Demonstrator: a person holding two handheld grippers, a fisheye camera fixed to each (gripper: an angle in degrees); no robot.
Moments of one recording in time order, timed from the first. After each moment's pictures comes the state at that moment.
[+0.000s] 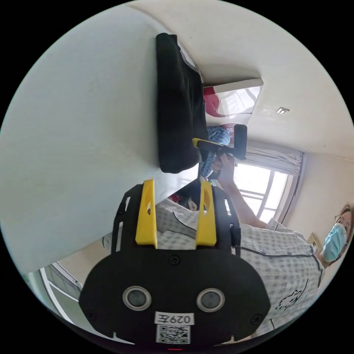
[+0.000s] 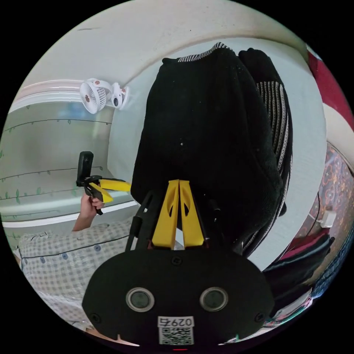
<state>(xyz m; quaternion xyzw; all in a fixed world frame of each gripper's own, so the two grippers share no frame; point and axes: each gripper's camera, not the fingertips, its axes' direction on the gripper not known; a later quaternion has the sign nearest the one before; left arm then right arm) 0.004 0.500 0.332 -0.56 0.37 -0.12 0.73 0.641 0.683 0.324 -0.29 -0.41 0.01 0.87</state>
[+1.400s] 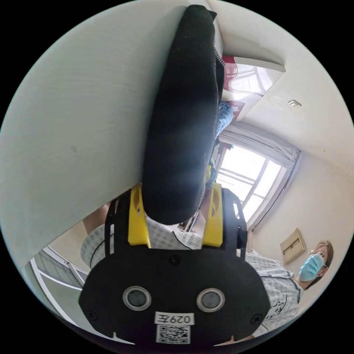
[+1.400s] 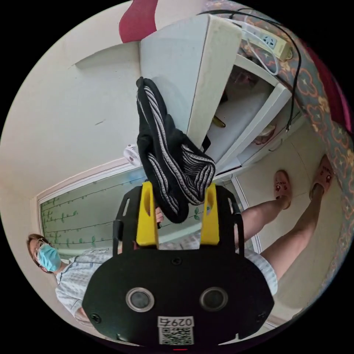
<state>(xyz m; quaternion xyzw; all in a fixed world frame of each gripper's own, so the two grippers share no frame) 0.162 0.648 0.309 -0.66 0.37 -0.11 0.65 0.852 1.108 -0.026 -0.15 -0.60 0.38 0.69</state>
